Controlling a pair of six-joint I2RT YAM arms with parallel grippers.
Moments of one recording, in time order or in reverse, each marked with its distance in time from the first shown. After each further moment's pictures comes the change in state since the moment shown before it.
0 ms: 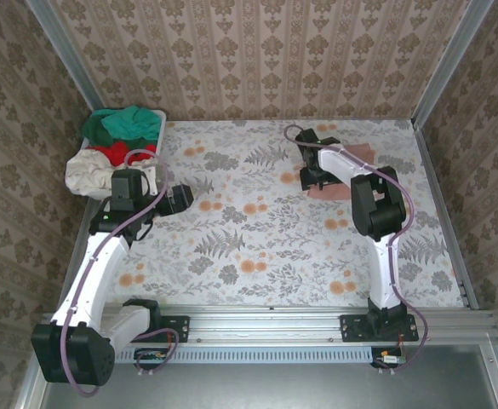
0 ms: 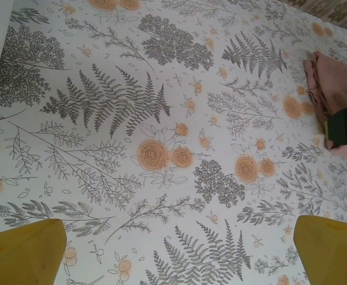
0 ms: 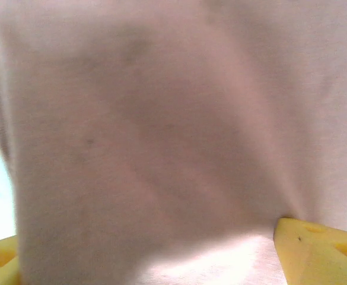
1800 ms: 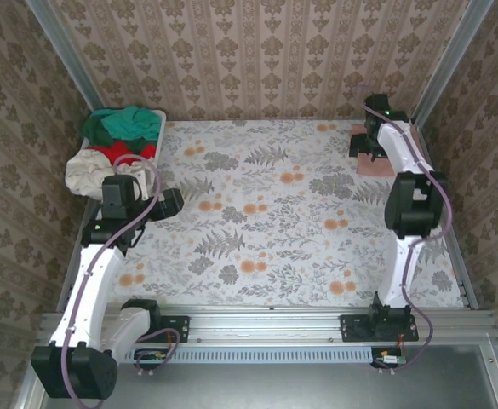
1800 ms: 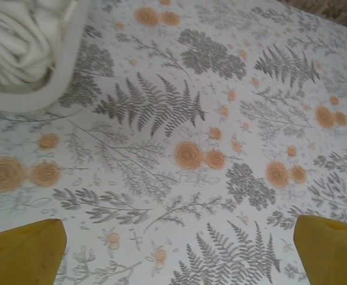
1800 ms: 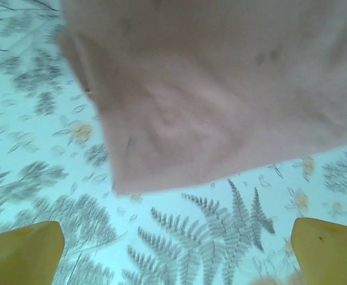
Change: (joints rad) left arm 0.034 -0.108 -0.002 -0.084 -0.121 0.036; right arm -0.324 -0.162 0.117 -0.043 -0.105 -0.074
